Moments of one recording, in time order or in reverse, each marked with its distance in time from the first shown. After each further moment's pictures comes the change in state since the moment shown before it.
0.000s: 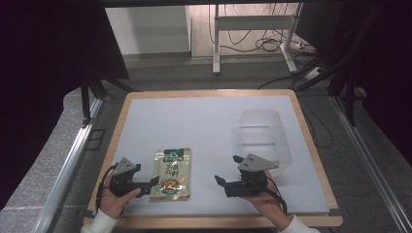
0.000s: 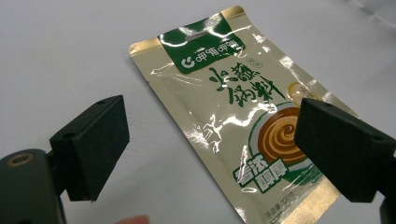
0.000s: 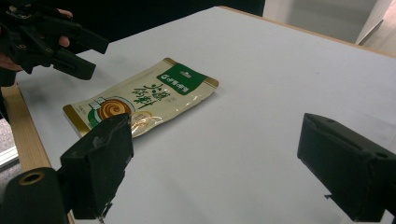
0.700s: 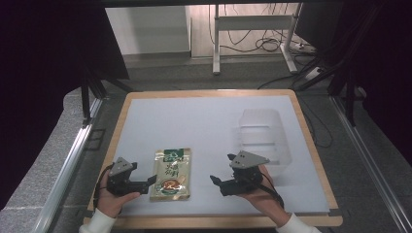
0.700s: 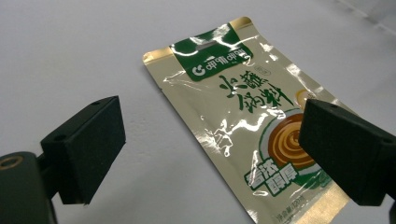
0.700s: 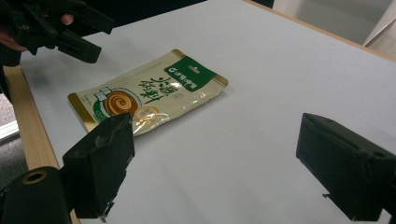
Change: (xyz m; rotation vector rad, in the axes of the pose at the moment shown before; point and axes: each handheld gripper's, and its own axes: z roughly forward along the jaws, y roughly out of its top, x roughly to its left) left arm 0.006 -0.001 -0.006 -0.042 0.024 0.004; right arm 0.008 0.018 0.007 0.071 0.017 -0.076
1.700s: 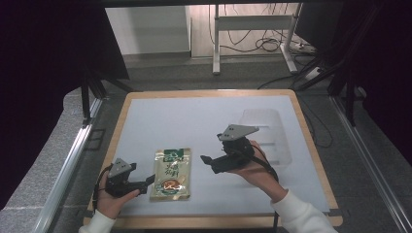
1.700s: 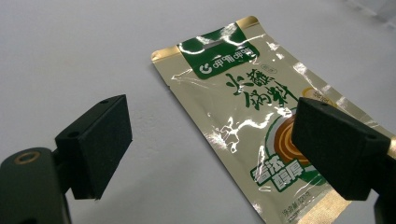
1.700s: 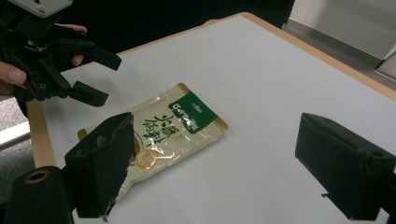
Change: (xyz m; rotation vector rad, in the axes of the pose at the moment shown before) left arm -0.001 -0.003 -0.003 -0.003 0.024 0.007; right arm -0.020 0.070 0.012 0.027 0.077 -0.033
